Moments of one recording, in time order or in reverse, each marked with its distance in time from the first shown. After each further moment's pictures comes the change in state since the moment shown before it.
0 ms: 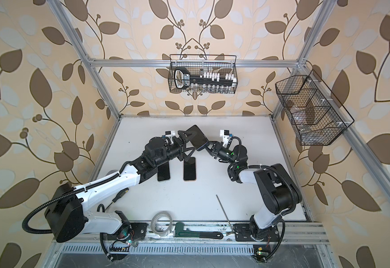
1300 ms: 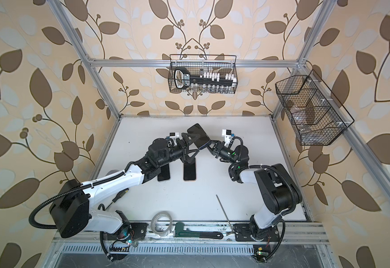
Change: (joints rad) left arm -0.013 0.048 -0.017 0.067 0.055 -0.006; right arm -0.021 0.000 -0.005 0.024 0.014 0.013
